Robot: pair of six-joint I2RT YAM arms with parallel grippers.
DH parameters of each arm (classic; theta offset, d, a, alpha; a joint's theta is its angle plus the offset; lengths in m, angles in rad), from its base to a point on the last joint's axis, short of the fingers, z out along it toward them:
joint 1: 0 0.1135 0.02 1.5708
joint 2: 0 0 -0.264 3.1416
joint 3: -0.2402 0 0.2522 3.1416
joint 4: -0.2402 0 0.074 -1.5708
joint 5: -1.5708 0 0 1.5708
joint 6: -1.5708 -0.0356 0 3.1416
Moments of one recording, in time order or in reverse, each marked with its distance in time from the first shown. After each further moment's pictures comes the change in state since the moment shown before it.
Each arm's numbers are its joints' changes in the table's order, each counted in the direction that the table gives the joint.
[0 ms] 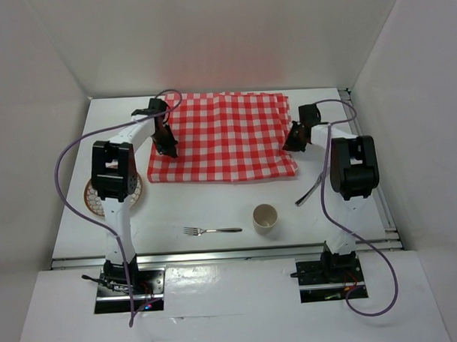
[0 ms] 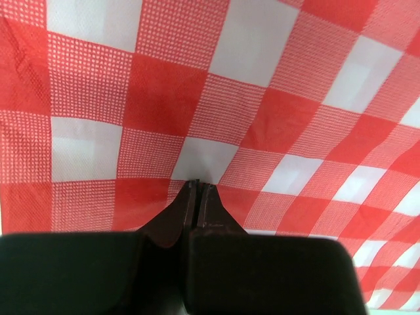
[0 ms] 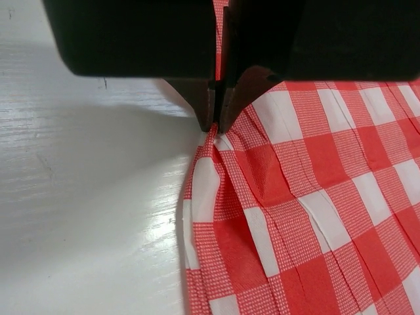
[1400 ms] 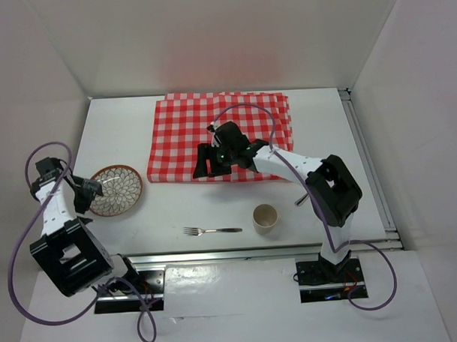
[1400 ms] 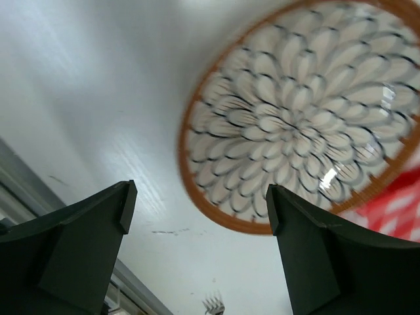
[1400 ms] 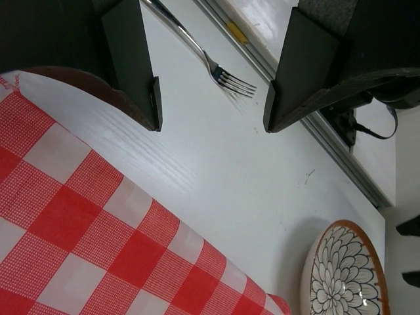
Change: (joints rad) left arm 0.720 0.929 0.834 -0.046 0.120 0.179; right arm 0.677 0.172 -0.017 0.029 0.213 -0.080
